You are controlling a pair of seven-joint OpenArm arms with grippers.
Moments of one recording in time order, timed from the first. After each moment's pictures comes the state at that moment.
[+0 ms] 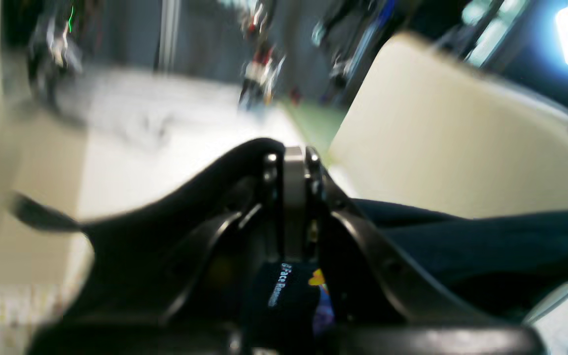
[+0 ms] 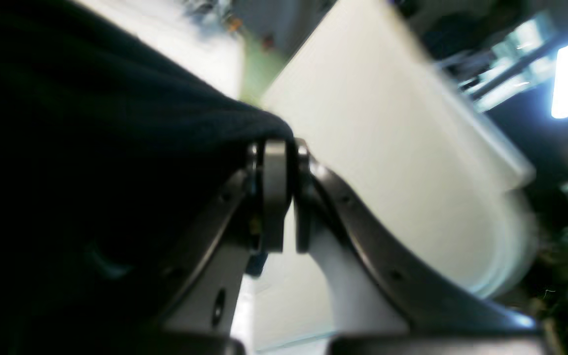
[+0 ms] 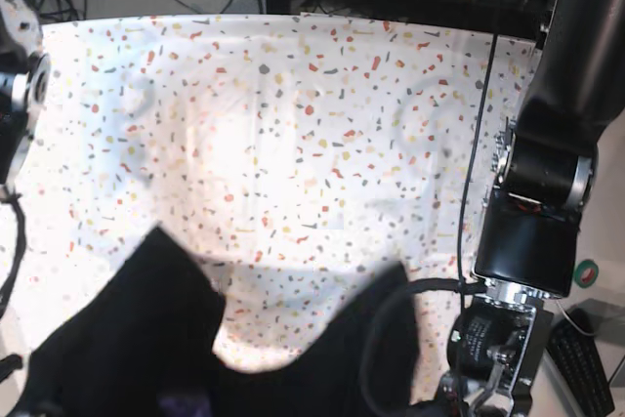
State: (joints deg) left arm -50.5 -10.6 22.6 74.3 -44.8 6.5 21.2; right arm 34.0 19.2 6.4 100.9 -15.5 19.8 -44.4
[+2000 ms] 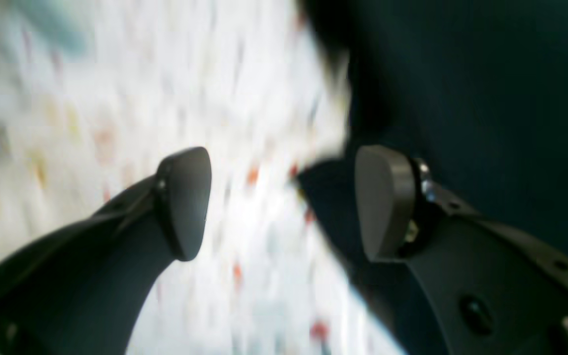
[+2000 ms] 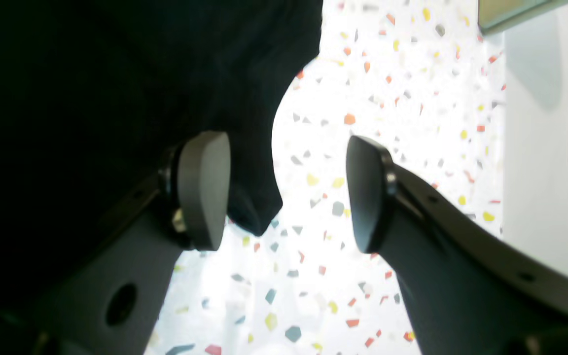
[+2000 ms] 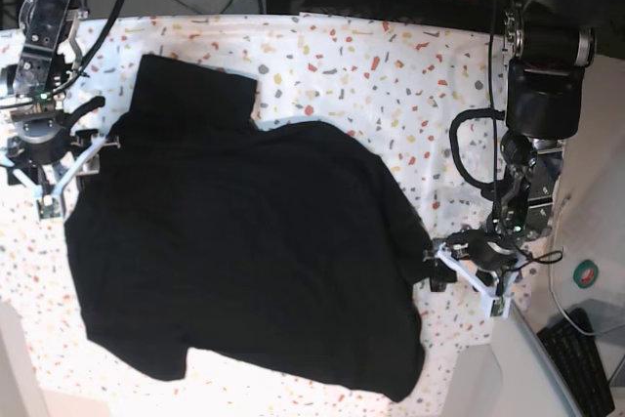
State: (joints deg) left arm -23.5 -18.3 4.6 46.4 -16.7 -13.4 13.5; right arm -9.2 1.5 22.1 96.3 -16.0 19.7 -35.2
